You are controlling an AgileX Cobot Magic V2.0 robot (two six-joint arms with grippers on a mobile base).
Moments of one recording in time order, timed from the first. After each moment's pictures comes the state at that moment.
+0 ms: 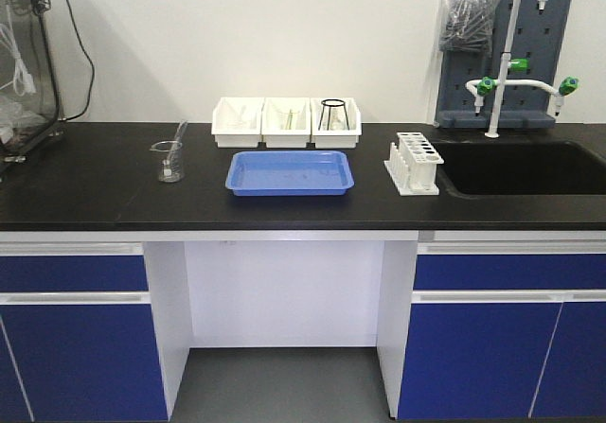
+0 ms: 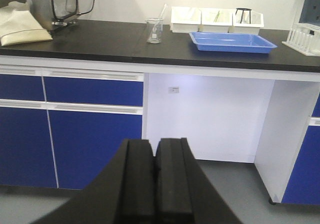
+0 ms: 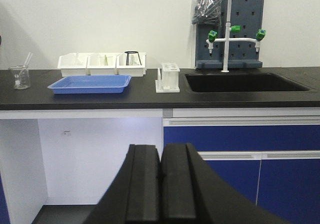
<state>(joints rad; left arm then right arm) 0.02 -0.01 0.03 -0.05 0.16 -0.02 -0.01 -0.01 0.03 -0.10 0.01 0.07</state>
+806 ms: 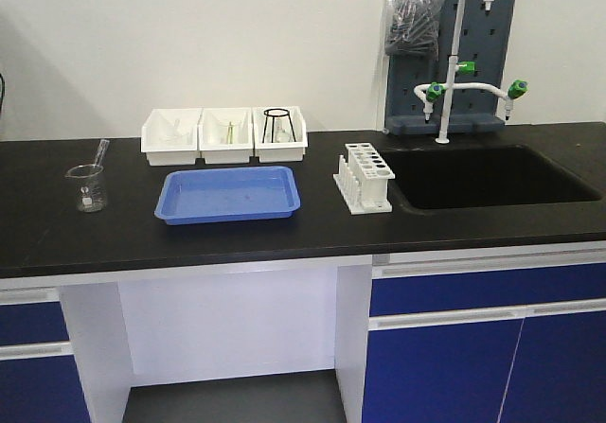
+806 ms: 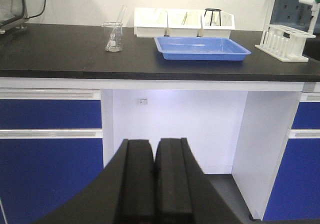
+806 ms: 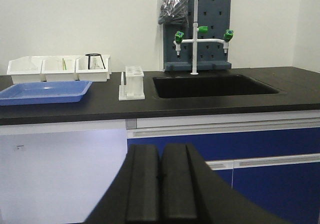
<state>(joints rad) 0.02 -0.01 0.03 -0.05 0.16 -0.02 -0.01 -0.01 0.03 -0.10 0.01 0.07</state>
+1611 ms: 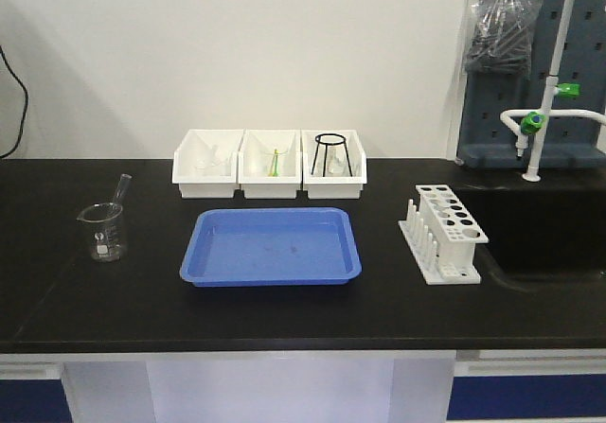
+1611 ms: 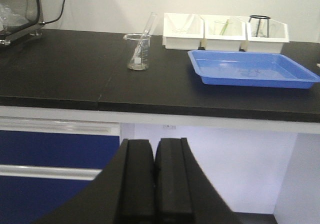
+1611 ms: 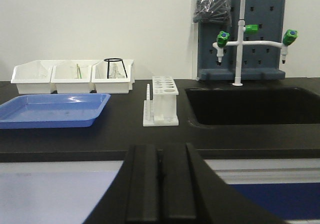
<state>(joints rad) 0.02 -0.01 0.03 -0.05 0.16 -0.02 -0.01 -0.01 0.03 -0.10 0.01 0.07</state>
